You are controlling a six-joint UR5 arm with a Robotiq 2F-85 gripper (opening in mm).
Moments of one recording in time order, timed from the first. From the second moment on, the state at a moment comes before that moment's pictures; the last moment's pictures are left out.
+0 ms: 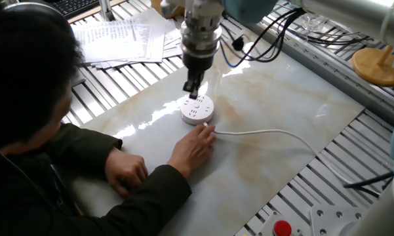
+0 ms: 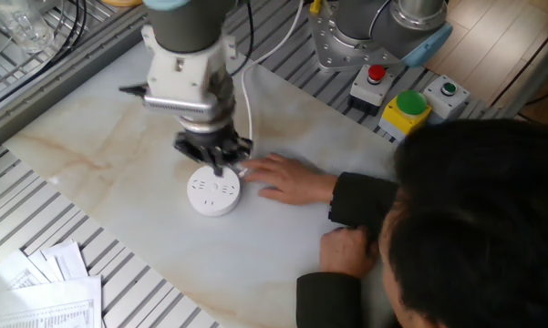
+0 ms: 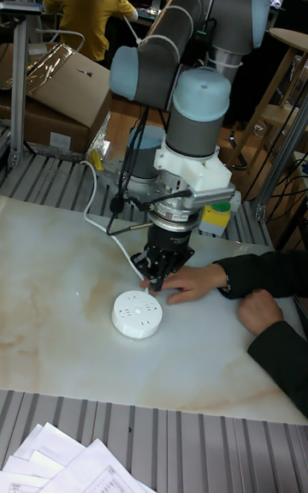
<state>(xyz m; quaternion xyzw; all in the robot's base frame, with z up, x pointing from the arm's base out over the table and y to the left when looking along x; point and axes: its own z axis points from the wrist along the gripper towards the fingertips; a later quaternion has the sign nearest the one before) 0.548 0.053 0.082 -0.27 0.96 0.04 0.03</state>
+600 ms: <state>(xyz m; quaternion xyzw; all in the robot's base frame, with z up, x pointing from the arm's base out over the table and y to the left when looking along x) 0.558 0.041 0.088 -0.36 0.93 -0.06 0.01</state>
